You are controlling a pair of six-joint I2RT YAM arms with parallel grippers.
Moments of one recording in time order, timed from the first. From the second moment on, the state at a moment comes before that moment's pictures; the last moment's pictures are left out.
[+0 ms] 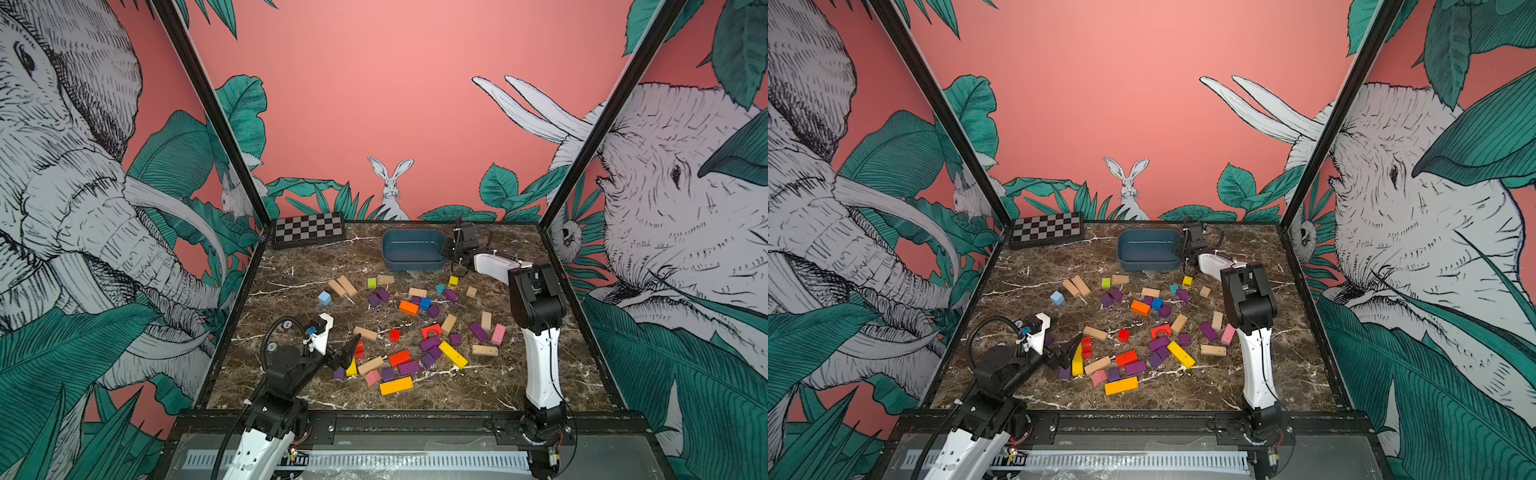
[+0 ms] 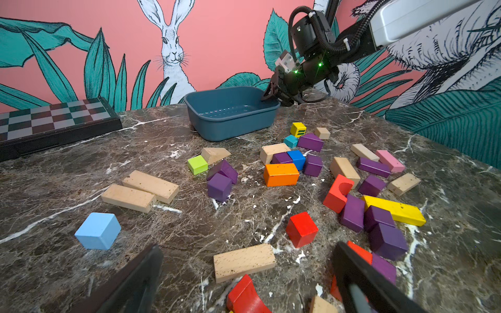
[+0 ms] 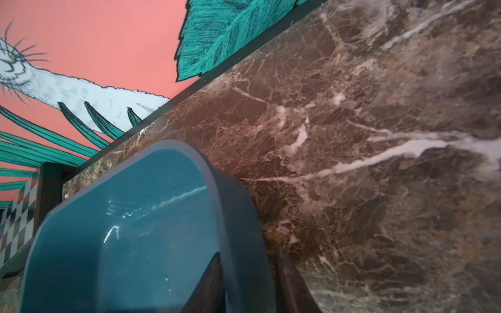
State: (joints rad) left arm -0.38 0.06 0.09 -0.20 0.29 -0.06; right arm 0.31 2.21 1.56 -0.04 0.02 0.71
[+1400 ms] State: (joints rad) left arm -0.38 0.01 0.09 -0.24 0.24 -0.07; right arm 0.48 1.74 1.04 -0.39 0.13 0.20
